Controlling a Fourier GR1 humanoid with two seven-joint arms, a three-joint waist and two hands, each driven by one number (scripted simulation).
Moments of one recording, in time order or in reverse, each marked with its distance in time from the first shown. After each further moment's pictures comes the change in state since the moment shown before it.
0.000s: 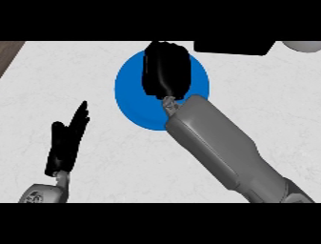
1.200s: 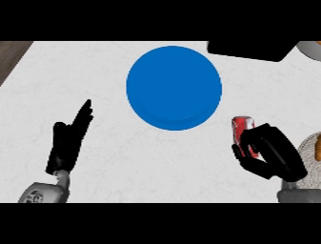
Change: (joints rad) left arm -0.012 0.016 -0.025 -0.010 0.012 -0.029 -0.006; right arm 0.940 -0.173 -0.455 -0.457 0.015 0.330 -1.263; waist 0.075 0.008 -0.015
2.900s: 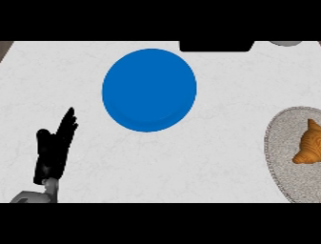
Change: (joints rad) left arm 0.061 0.066 0.008 0.031 0.082 0.099 -0.052; right arm 0.384 -0.442 -0.450 0.177 -0.501 0.138 -0.513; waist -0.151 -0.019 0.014
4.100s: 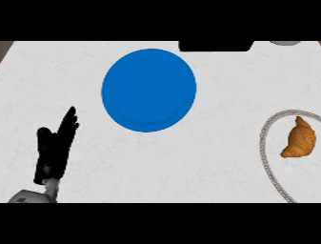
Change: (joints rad) left arm -0.018 0.078 -0.105 -0.028 0.095 0.099 0.023; right arm 0.103 -0.042 -0.071 -0.055 -0.284 0.013 -0.031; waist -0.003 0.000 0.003
